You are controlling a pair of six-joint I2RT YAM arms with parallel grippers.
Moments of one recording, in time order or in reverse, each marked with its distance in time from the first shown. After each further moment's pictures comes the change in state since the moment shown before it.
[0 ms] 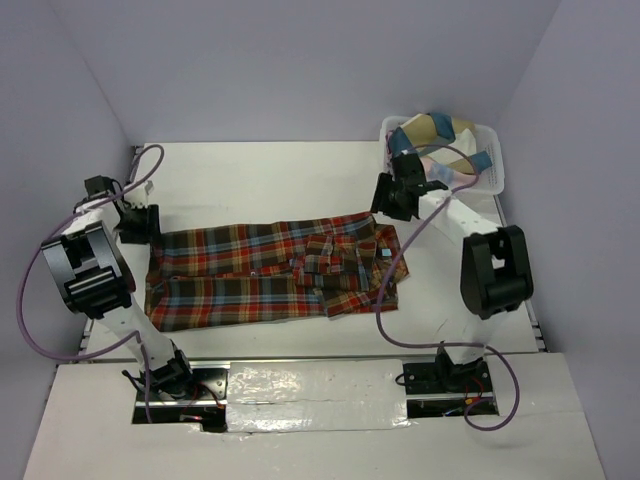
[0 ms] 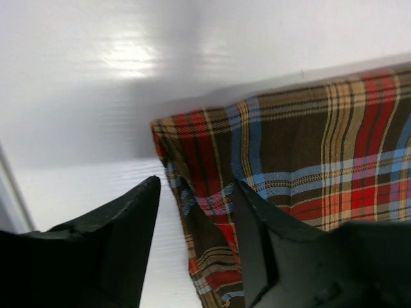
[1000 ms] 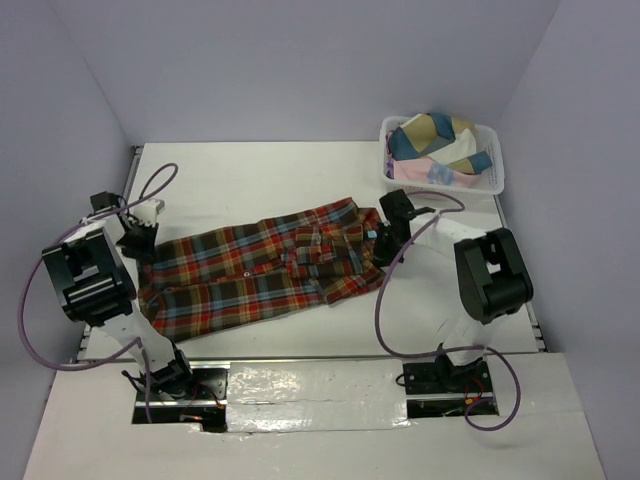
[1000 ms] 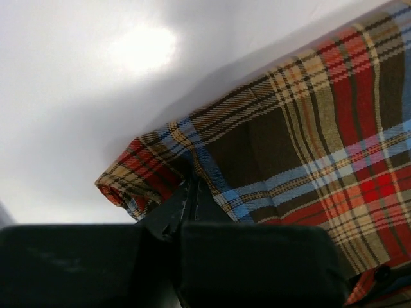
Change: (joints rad) left arm -0.019 -0.041 -0.124 0.037 -0.042 0.193; right arm 0.053 -0.101 -0.319 -0.118 -0.159 0.128
